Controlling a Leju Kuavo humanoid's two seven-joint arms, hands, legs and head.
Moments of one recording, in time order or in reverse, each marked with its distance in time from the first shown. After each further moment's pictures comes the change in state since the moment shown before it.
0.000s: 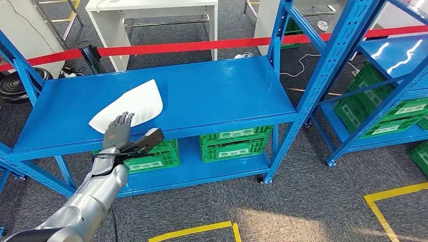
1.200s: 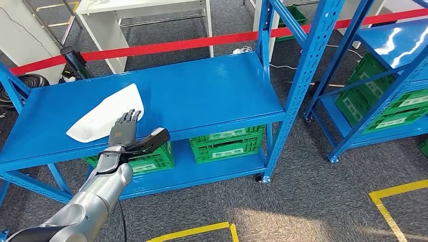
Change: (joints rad) left arm -0.008 -0.008 0.000 -0.001 -0.017 -0.009 0.005; right arm 0.002 0.008 0.000 0.005 -0.002 0.002 0.004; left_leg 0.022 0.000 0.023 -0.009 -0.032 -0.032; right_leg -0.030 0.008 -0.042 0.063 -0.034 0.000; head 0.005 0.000
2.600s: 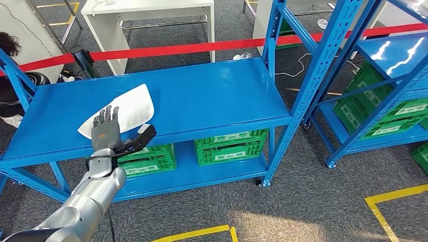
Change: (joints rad) left arm 0.018 0.033 -0.001 0.003 -0.095 0.214 0.148; right arm -0.001 -0.002 0.009 0.000 -0.001 -0.007 0.005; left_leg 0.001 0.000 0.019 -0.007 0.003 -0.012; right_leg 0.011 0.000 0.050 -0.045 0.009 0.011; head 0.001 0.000
